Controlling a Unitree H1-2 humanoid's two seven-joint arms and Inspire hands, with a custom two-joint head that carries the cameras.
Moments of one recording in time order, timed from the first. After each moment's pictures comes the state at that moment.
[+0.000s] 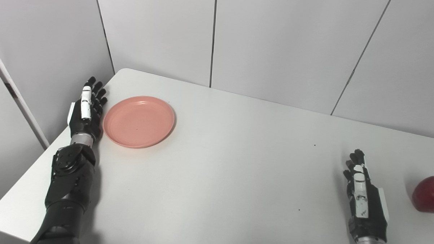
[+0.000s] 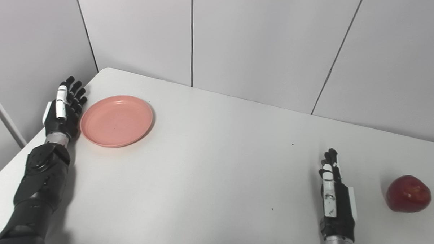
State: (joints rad) left arm -0.47 0.38 0.41 0.70 -0.39 -0.15 -0.10; right arm -0.13 -0.06 -0.01 0.04 0.06 -0.05 0.04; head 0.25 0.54
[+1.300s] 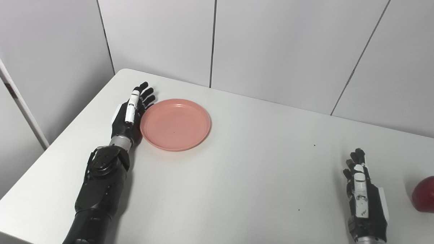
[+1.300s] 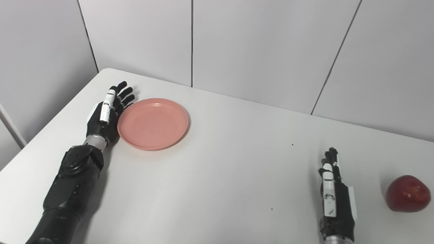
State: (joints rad) left arm -0.43 0.25 0.27 0.45 -0.32 0.03 -0.07; right arm -0.13 -0.06 -0.01 0.03 0.07 -0.04 0.04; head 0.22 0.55
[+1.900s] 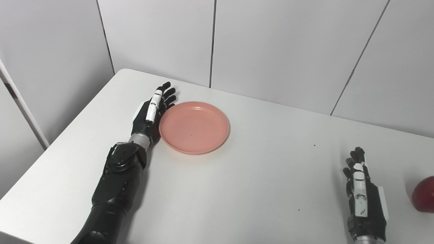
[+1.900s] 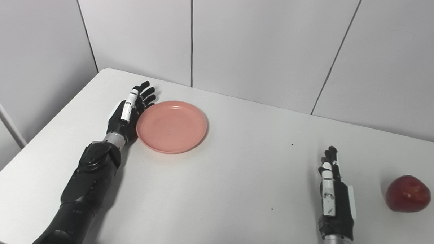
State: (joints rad) left arm -0.48 0.21 0.19 0.52 -0.30 0.00 -0.12; right arm -0.13 -0.05 -0.01 0.02 0.05 -0.04 0.03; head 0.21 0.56
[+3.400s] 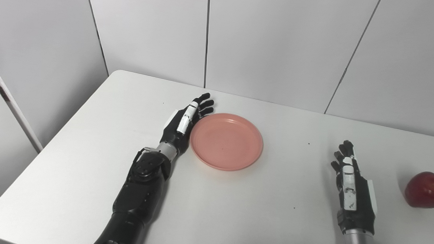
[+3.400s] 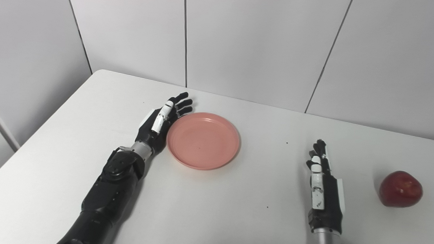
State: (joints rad) left arm -0.48 0.10 0.05 0.50 -0.21 -0.03 -0.21; right arm -0.13 -0.01 0.00 -0.02 0.01 -0.03 0.01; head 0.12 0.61
